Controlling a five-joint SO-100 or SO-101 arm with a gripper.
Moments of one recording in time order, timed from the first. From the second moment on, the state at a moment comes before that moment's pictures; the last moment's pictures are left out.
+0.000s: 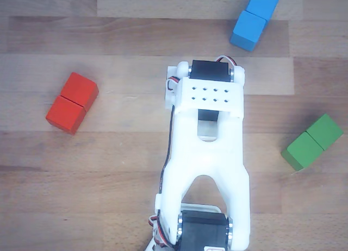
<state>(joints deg) 2.0 106.4 133.2 61.9 -9.7</state>
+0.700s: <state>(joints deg) 2.0 100.7 93.4 86.1 -9.7</state>
